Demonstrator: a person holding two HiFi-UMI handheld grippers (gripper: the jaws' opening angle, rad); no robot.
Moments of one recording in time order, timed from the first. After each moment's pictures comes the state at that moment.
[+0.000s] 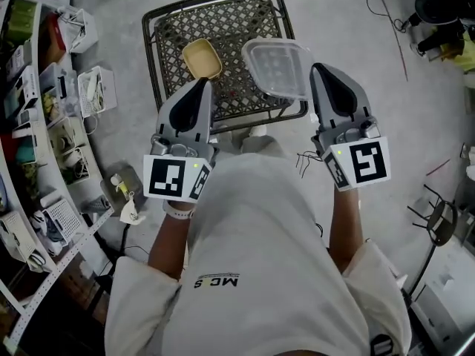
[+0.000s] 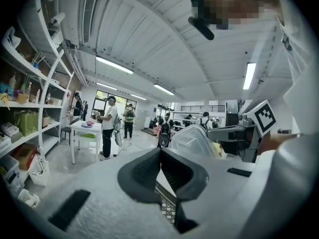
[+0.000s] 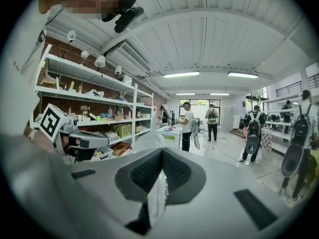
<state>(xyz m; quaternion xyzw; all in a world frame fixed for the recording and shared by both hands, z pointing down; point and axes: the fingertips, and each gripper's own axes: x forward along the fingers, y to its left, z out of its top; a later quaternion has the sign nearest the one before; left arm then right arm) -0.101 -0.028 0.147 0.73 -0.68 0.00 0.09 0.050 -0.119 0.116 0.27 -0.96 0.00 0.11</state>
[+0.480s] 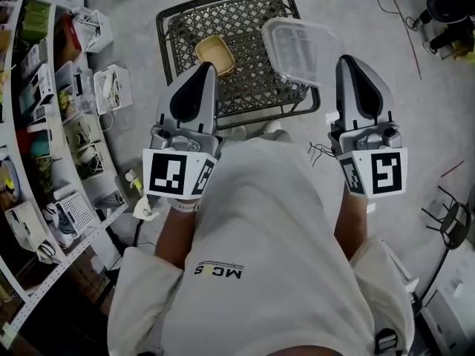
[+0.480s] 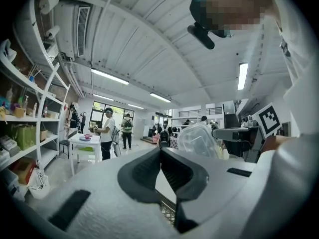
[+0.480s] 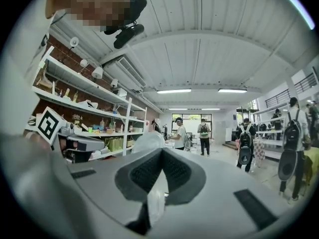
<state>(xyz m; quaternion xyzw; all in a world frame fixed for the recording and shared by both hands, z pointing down) -0.094 -0.023 0.096 0.73 -0.68 -0.01 0.02 0.083 -0.108 0.063 0.32 -0.94 -0.03 0.02</state>
